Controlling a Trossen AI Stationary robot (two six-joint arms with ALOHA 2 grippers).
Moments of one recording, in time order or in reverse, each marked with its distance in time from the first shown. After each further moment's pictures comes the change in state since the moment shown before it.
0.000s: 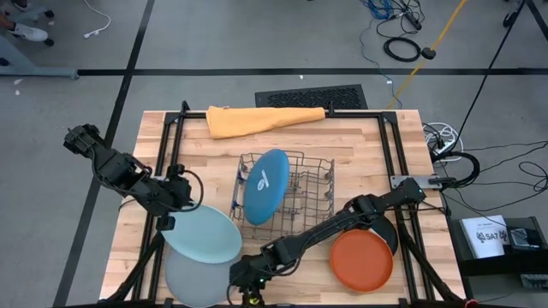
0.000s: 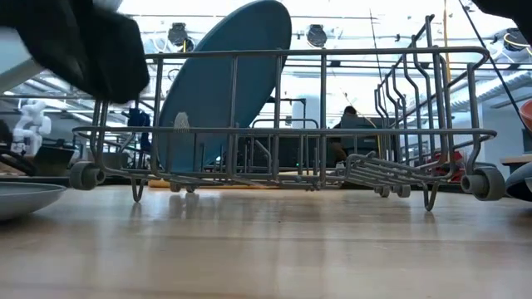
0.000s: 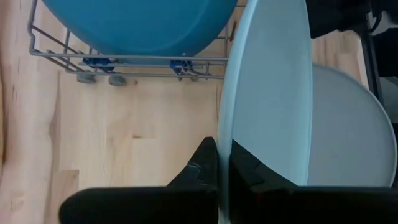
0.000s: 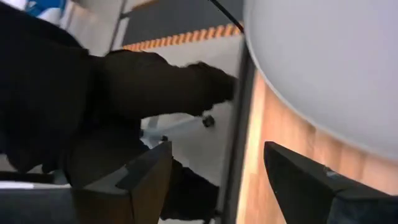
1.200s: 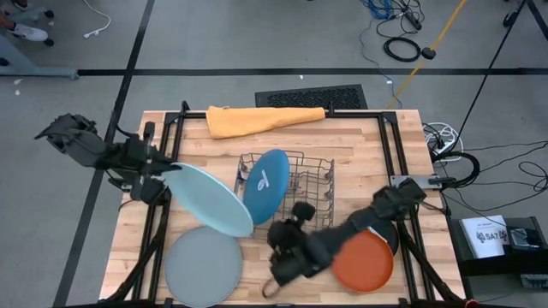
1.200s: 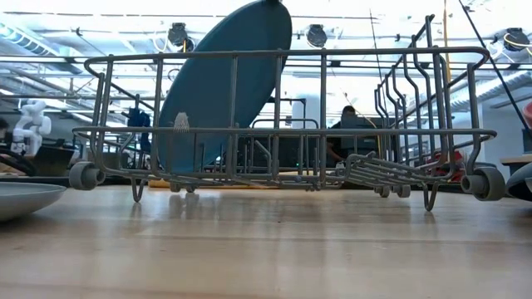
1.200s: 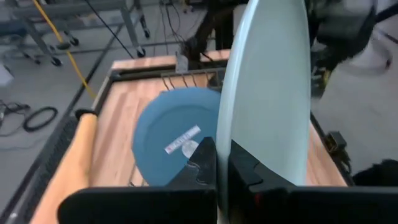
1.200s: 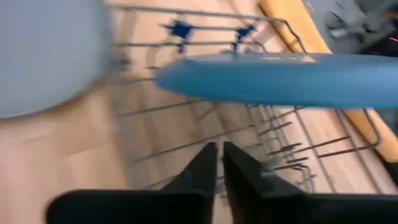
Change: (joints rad) left arm 0.000 -0.137 0.314 0.181 -0.273 0.336; right arm 0.093 -0.296 0.001 -1.003 1.110 0.250
